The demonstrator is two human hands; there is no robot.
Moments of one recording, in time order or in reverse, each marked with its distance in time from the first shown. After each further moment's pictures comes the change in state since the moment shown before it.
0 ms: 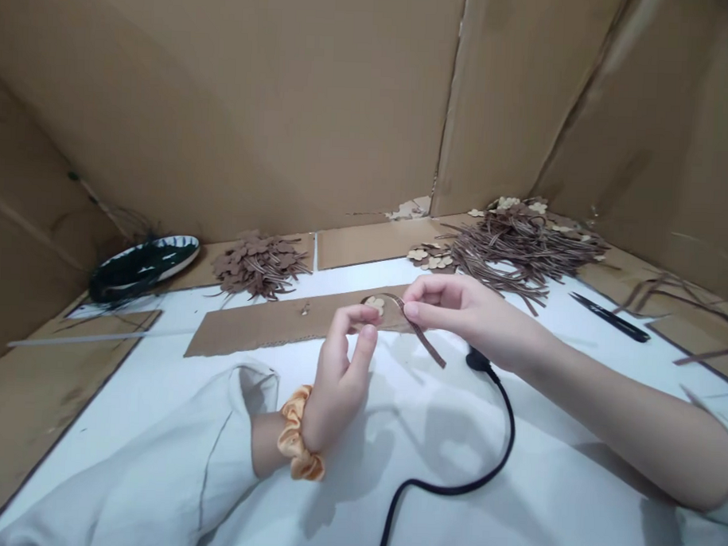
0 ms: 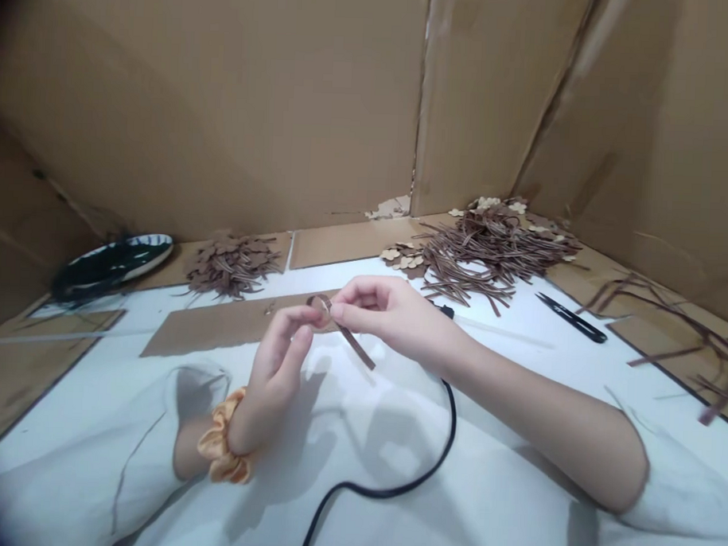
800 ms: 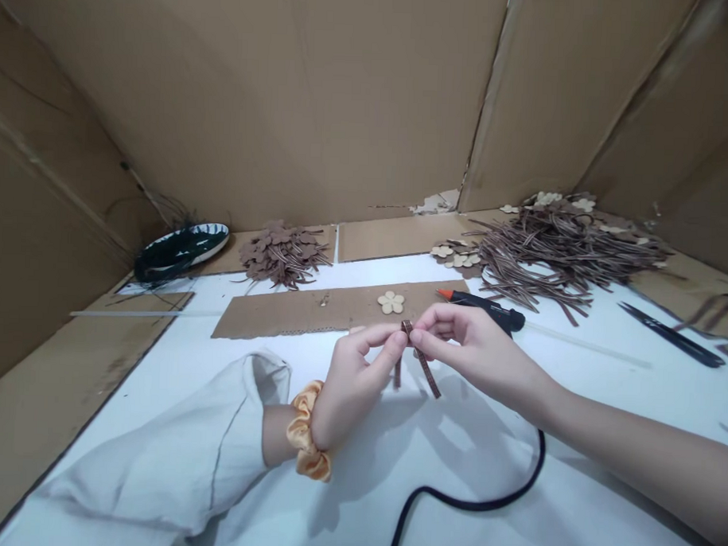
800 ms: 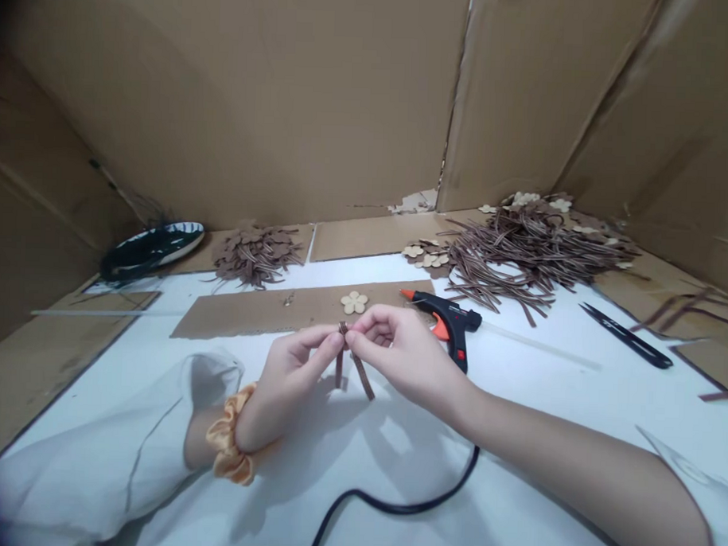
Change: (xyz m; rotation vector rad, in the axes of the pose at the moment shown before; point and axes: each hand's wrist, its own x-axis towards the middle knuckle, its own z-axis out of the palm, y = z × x) left_hand -0.001 0.010 -0.004 0.040 -0.139 -0.227; right_hand 0.001 0.029 0.021 -0.118 0.123 0.085
